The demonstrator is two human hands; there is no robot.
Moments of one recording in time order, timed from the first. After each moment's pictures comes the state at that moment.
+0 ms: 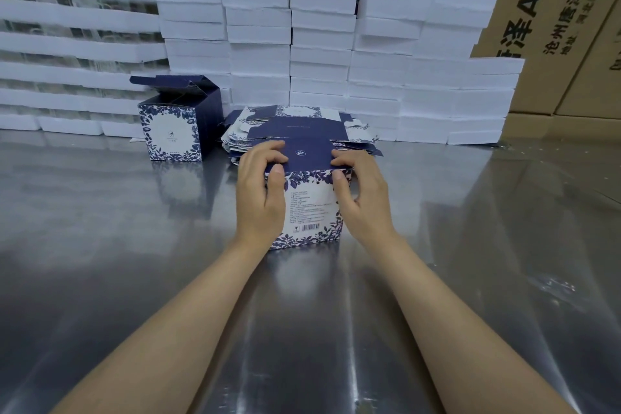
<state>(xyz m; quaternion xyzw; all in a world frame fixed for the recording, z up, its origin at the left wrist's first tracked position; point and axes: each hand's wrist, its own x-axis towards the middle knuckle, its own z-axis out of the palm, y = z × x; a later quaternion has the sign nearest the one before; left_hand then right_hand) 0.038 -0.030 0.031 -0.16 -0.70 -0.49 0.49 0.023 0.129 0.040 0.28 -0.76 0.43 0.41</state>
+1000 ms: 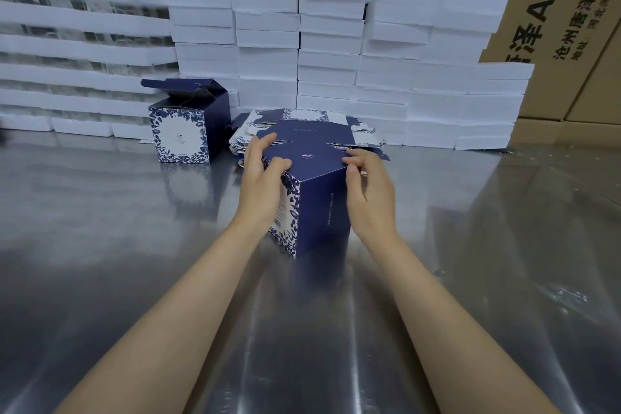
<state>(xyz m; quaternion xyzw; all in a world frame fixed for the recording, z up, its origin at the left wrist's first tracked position) 0.035 -0.037 0.059 -0.03 -0.66 -0.72 0.24 0.013 0.121 0.038 0.18 -0.77 0.51 0.34</state>
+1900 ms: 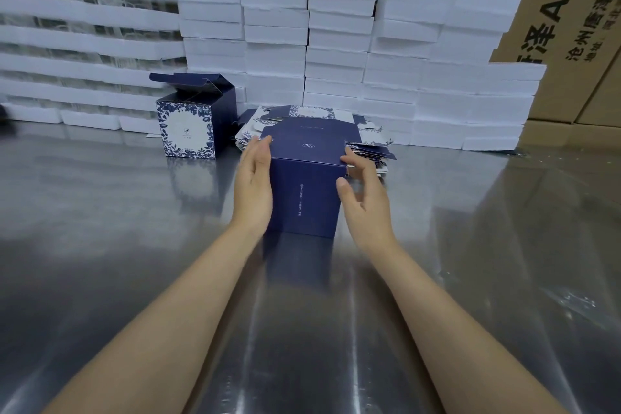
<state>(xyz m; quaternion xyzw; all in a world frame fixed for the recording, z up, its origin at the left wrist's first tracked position) 0.023 -0.052 0.037 -0.03 -0.65 -0.70 0.30 0.023 0.115 0.028 0.24 -0.74 0.58 0.25</state>
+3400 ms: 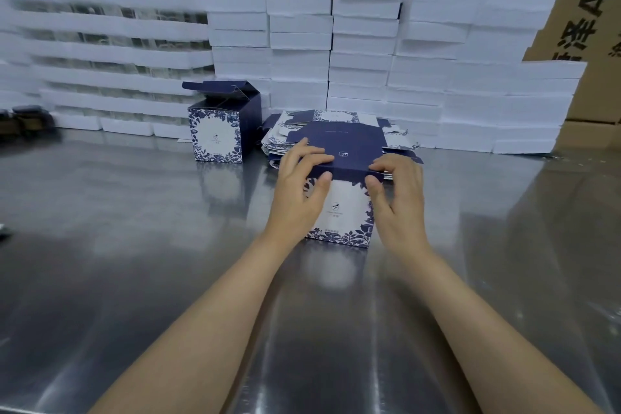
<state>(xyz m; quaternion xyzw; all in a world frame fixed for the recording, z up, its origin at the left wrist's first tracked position) 0.032 -0.051 0.033 -0.19 -0.77 -0.47 0.40 0.024 0.112 0.037 0.26 -0.75 0.45 0.41</state>
